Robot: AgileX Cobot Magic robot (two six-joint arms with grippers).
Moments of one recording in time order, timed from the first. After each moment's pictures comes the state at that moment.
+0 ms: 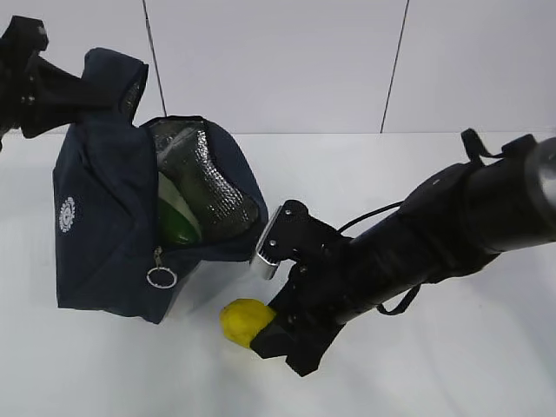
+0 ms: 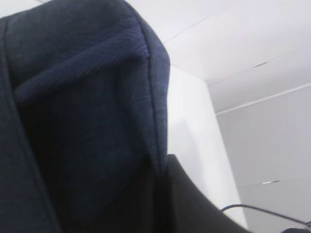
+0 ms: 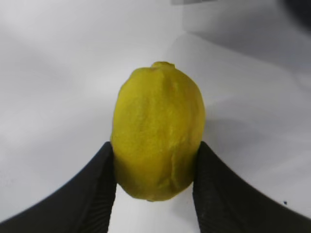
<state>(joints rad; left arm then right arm) -0.06 1.44 -0.88 -1.54 0.71 0.86 0.52 1.93 -0.95 1.33 0.54 -1.84</state>
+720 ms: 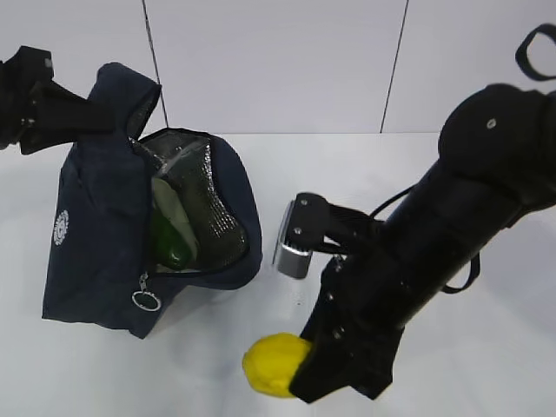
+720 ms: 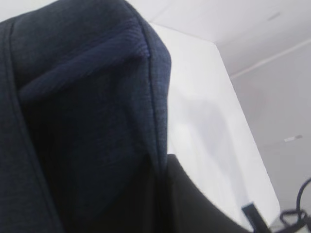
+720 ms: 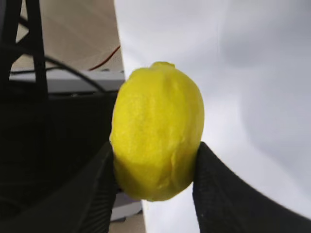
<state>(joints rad) -0.06 1.44 -0.88 -1.40 0.75 0.91 0.52 1.70 -0.98 0.76 0.94 -1.28</state>
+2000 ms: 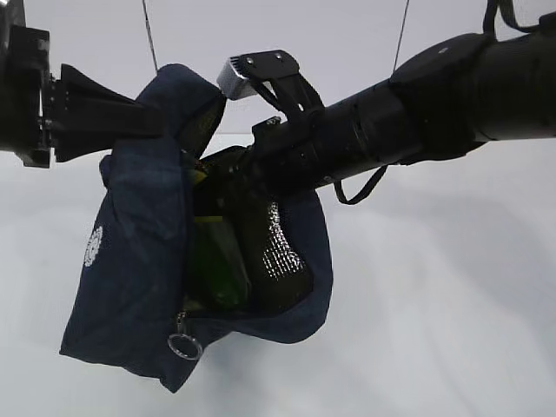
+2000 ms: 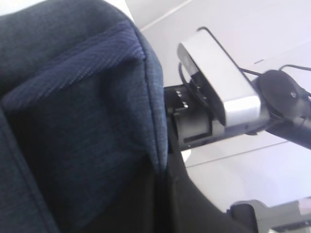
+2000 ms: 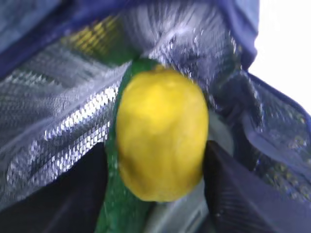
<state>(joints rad) -0.13 1.44 -0.88 -1.48 1.07 0.92 0.52 1.83 -1.23 1.30 0.60 -1.39</state>
